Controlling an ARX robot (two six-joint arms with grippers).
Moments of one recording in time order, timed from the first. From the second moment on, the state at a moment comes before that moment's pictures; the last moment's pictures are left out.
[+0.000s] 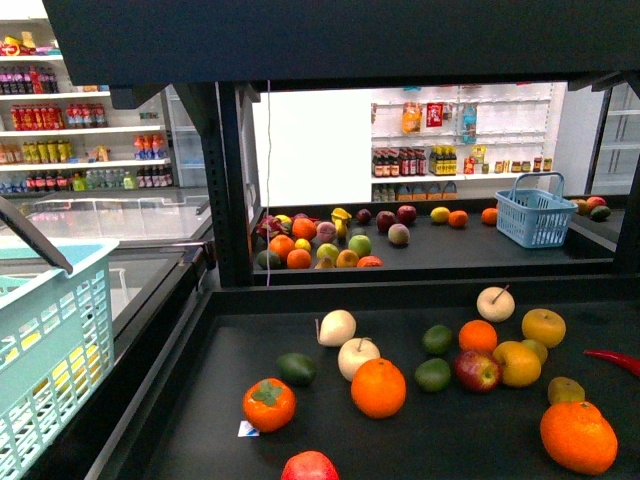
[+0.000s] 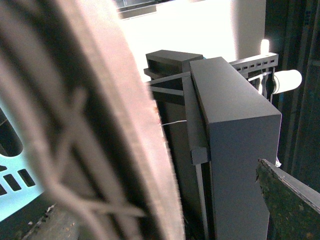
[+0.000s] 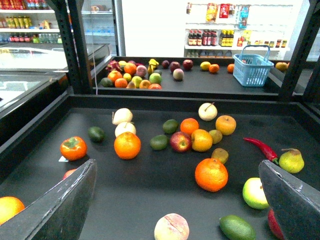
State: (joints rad) left arm 0.34 2.04 1.17 1.17 0.37 -1.42; right arm 0.00 0.01 0.02 0.00 0.00 -0.01
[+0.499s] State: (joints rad) left arm 0.33 1.64 1.08 0.42 0.27 -0.96; right arm 0.00 0.01 0.02 0.00 0.00 -0.01
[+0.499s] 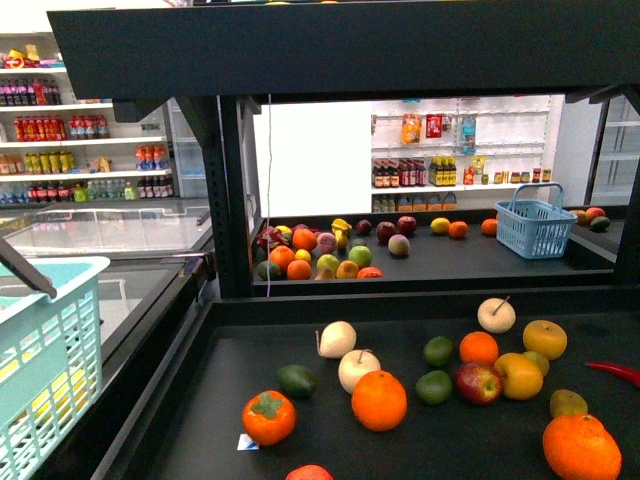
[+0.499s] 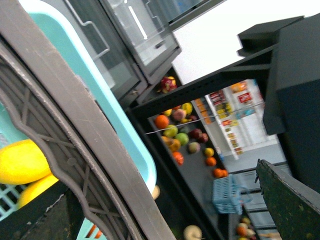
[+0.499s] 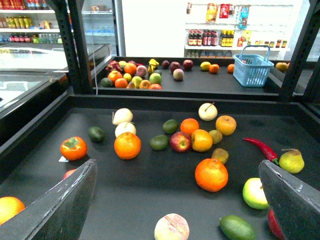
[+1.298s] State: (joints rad) left arm 0.29 1.44 0.90 0.28 0.22 -0.67; right arm 0.00 0.01 0.02 0.00 0.00 -0.01
